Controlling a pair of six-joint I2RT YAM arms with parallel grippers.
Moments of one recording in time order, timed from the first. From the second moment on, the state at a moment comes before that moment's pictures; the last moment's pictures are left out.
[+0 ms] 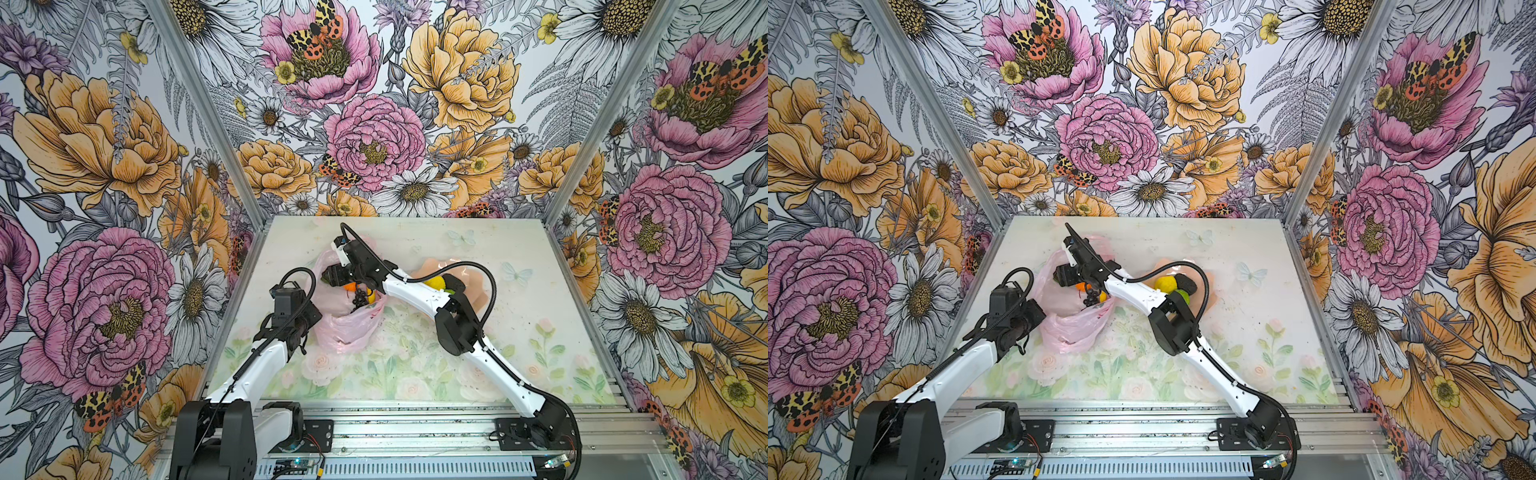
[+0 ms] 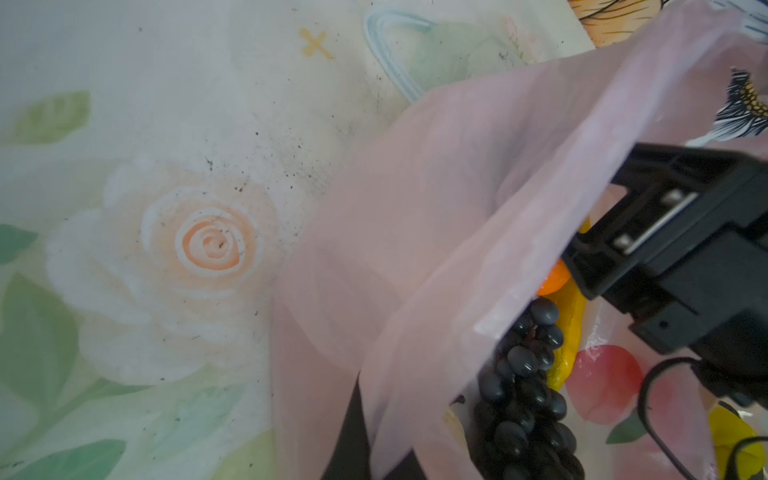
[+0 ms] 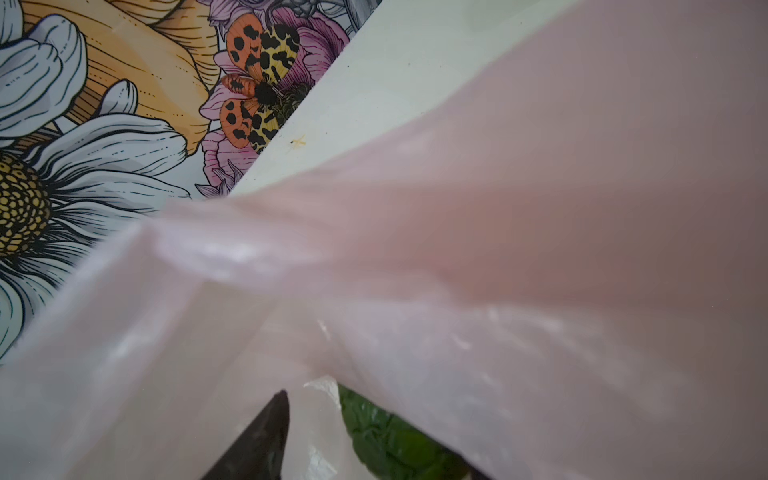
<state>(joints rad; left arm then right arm) -0.02 1.10 0.49 -0.17 -0.01 -0.72 0.82 2.80 2.57 -0.38 -0.23 0.40</state>
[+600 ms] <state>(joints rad) -0.01 1.11 0.49 -0.14 -0.01 -0.72 0.84 2.85 2.62 -0.45 -0.19 0.42</state>
